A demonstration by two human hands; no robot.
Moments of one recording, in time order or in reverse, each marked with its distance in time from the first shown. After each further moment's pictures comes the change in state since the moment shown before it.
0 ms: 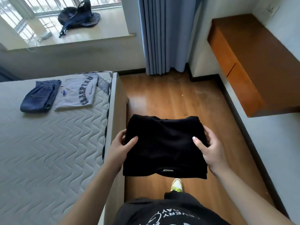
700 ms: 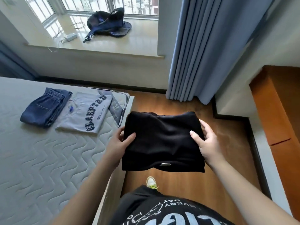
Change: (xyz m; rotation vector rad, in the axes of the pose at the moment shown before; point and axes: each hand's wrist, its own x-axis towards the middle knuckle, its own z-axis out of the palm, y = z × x) left_hand 0.319 0.115 -0.070 -0.177 0.201 0.018; right_hand 0.389 -0.103 0.154 0.001 -0.241 -0.075
